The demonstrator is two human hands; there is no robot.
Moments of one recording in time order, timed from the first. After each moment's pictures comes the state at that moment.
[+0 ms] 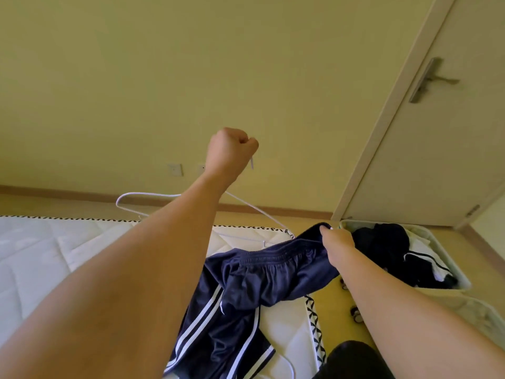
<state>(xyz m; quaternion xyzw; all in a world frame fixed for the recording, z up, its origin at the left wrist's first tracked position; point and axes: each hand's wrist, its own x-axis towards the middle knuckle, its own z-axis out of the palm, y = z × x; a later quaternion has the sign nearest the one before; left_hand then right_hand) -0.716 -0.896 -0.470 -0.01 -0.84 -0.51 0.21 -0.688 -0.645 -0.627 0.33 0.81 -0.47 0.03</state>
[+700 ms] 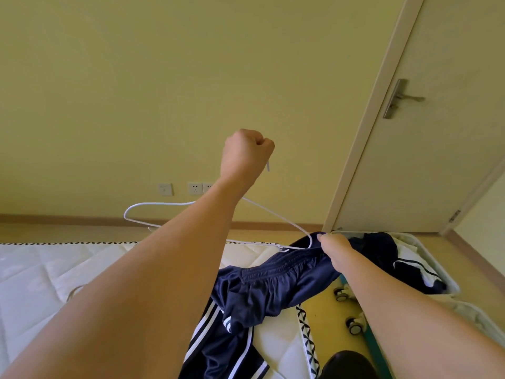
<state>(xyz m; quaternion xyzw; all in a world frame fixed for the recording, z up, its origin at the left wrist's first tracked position) -0.693 -0.841 -0.422 -0.04 -0.82 -0.52 0.23 -0.678 -0.629 -0.591 0.32 0.81 -0.49 0.07</state>
